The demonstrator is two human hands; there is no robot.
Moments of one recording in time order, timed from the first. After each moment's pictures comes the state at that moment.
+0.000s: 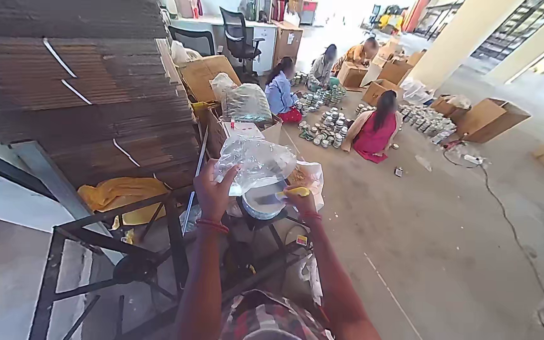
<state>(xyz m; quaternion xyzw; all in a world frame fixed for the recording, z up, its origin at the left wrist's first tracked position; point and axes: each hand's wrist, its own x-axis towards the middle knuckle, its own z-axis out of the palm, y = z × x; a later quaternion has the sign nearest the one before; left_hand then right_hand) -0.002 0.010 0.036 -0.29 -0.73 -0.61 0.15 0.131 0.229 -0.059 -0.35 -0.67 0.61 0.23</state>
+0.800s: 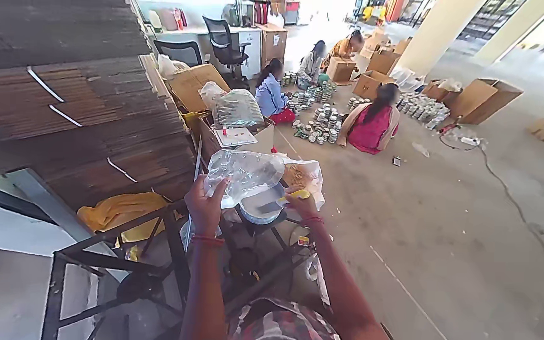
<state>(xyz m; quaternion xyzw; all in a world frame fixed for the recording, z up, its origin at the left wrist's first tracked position) -0.005 0.011 0.025 -0.28 -0.72 -0.61 0.16 0.142 0.232 -0.053 -0.35 -0.66 0.61 0.24</state>
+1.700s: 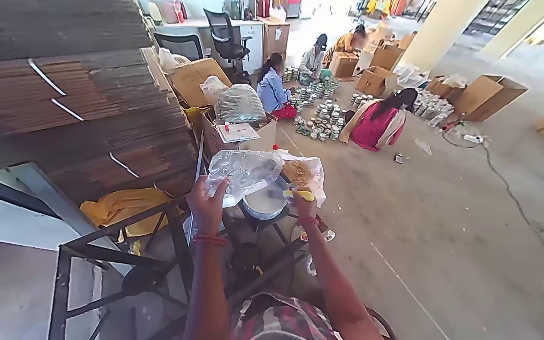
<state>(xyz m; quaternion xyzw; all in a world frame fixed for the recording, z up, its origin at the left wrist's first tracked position) -0.005 0.001 0.011 -0.28 -0.71 -0.63 0.17 0.136 0.215 -0.086 -0.41 -0.57 0.61 0.37</state>
